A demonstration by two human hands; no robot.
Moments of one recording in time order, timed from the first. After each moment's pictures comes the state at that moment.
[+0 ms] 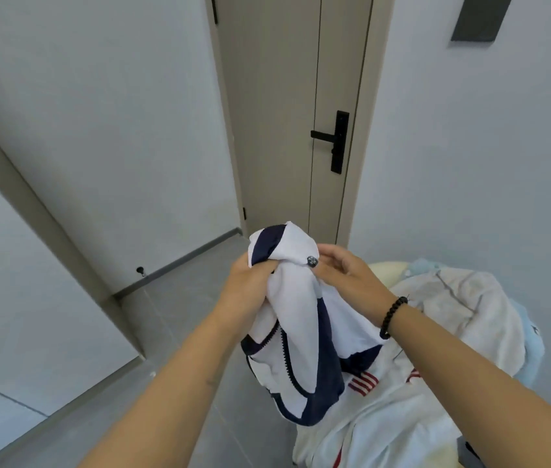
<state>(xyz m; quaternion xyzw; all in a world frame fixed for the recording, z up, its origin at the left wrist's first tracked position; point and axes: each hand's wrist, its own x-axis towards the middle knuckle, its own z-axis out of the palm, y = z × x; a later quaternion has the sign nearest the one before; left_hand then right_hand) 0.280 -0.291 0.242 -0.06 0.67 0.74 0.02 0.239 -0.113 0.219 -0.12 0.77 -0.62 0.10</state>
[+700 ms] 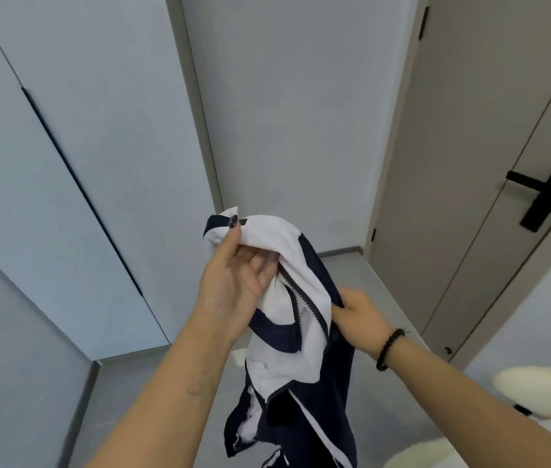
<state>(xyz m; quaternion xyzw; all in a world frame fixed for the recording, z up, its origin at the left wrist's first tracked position) 0.340 -0.481 0.287 -0.11 0.38 0.89 -0.24 0.226 -0.331 0.212 -0.30 0.76 -0.51 0.25</state>
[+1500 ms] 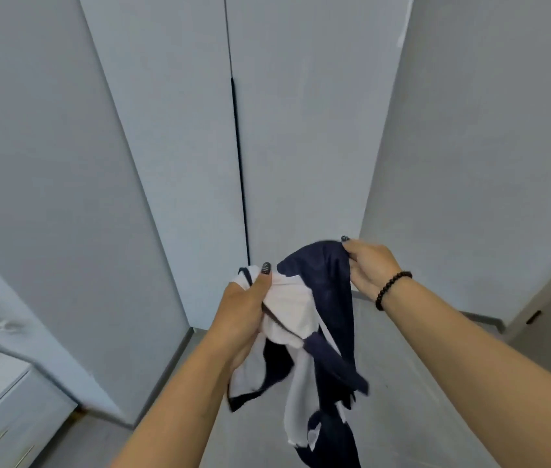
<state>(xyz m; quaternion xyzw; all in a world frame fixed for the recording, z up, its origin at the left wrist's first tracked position) 0.435 -0.713 0.244 -0.38 0.51 0.68 -0.38 0.223 -0.692 0.258 -0.17 0.58 -0.67 0.44</state>
